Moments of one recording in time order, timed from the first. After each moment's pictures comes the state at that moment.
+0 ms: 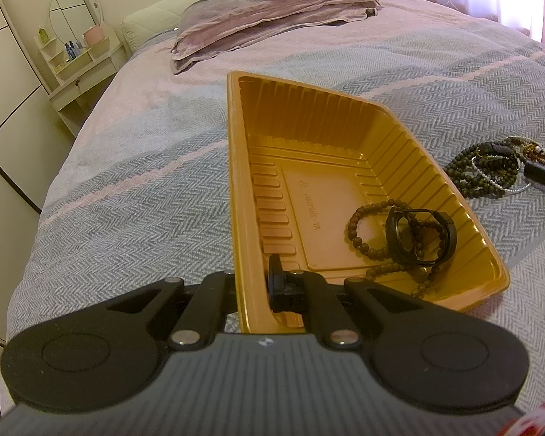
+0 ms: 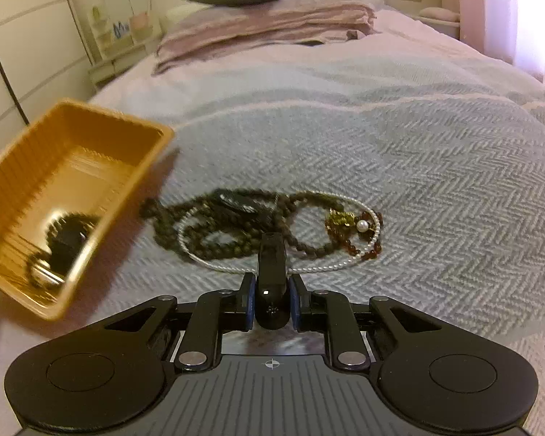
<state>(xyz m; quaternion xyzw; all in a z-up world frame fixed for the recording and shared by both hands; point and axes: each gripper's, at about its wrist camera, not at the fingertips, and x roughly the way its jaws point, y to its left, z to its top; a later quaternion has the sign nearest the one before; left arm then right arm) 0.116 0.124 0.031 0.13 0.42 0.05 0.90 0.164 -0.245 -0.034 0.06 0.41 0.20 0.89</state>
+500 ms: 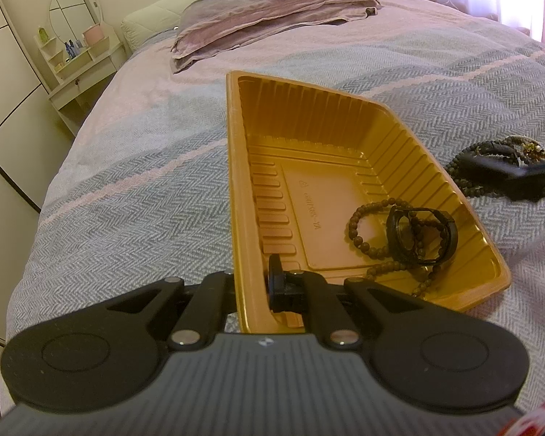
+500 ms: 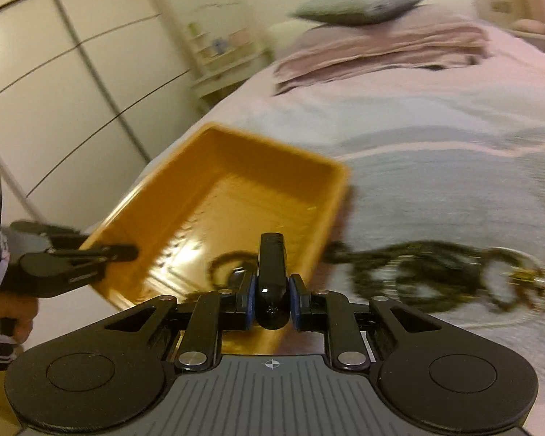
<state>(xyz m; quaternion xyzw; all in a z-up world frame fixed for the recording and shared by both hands) 0.114 0.125 0.031 0.13 0.42 0.05 0.90 0.150 -0.139 0.015 0.09 0.37 0.38 0.84</state>
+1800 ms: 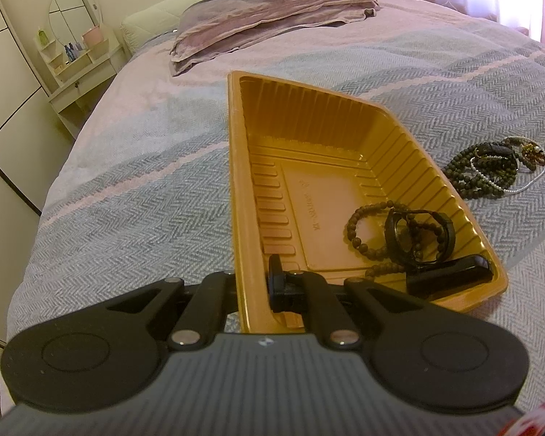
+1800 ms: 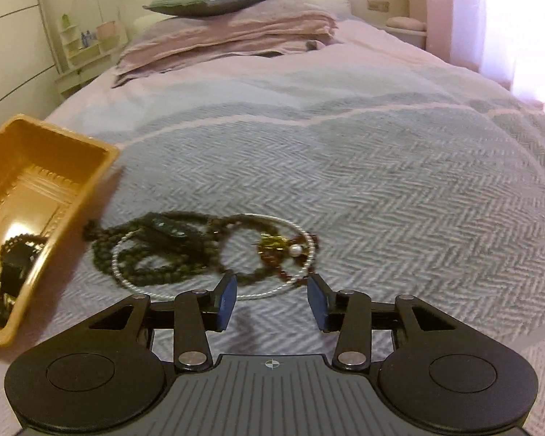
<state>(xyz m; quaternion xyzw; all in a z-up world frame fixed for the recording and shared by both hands) 0.115 0.123 0.033 0.14 0.42 0.05 0.90 0.185 -0.266 -0.044 0.04 0.39 0.14 0.91</state>
